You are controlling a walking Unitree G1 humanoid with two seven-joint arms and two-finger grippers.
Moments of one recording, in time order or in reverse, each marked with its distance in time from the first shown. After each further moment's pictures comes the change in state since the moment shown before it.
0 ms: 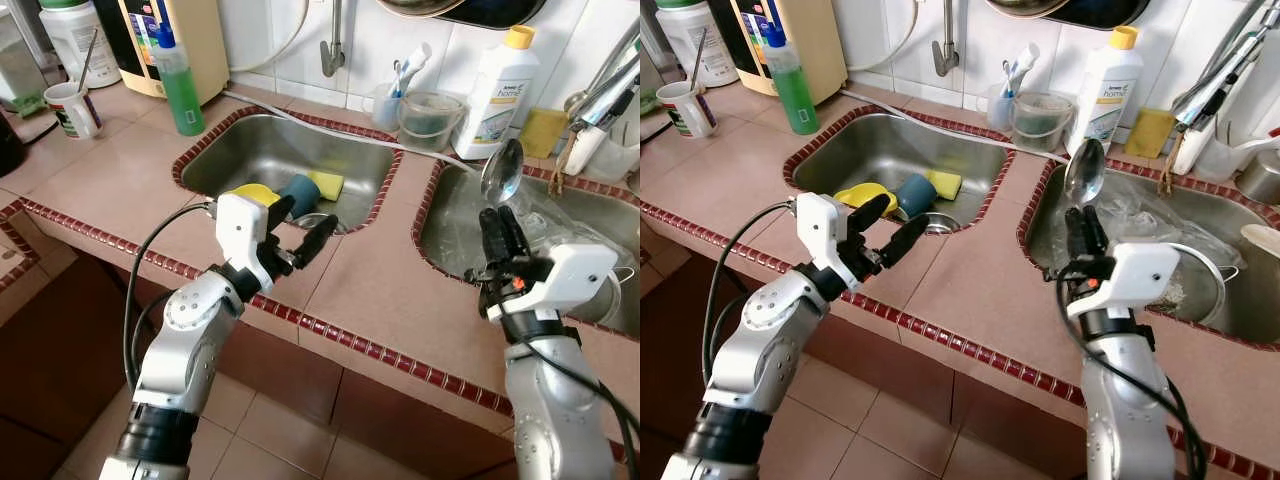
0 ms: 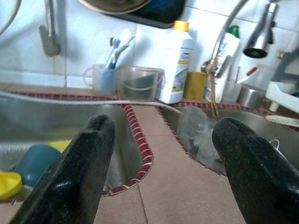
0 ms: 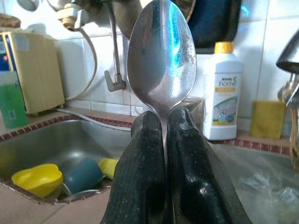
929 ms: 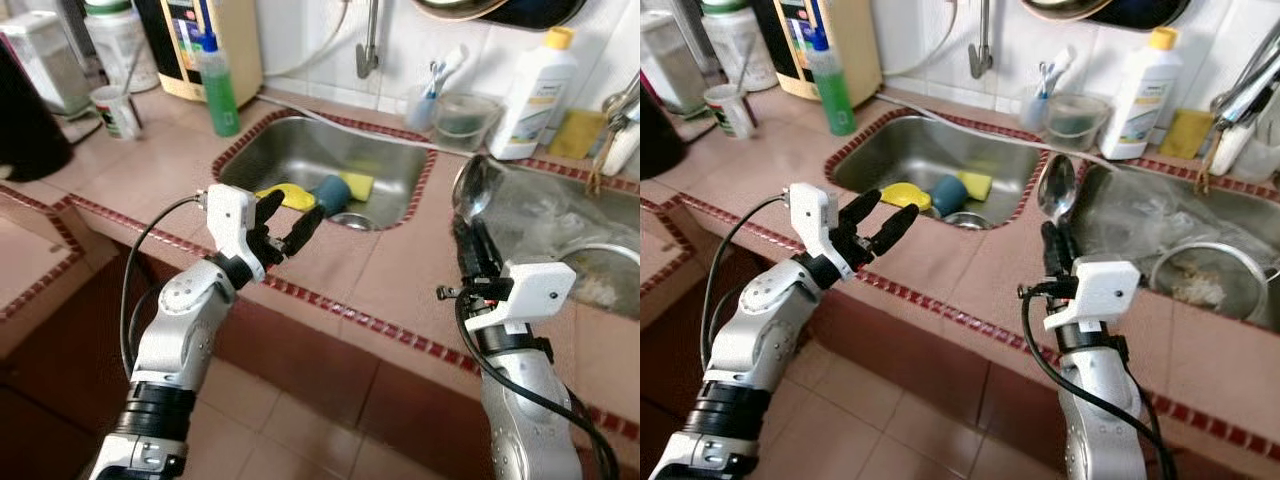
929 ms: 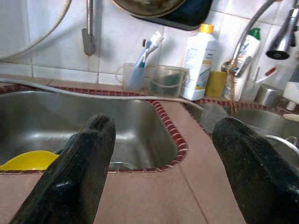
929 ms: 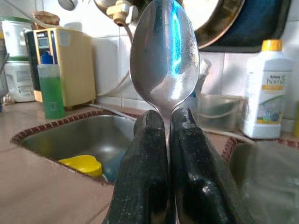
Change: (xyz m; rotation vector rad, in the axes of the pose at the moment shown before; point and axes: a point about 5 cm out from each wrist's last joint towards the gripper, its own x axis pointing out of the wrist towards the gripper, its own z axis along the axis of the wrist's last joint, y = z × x) left arm 0.006 0.013 0.000 -0.024 0.014 0.011; right arm -0.007 0.015 -0.016 -0.028 -0.001 0.010
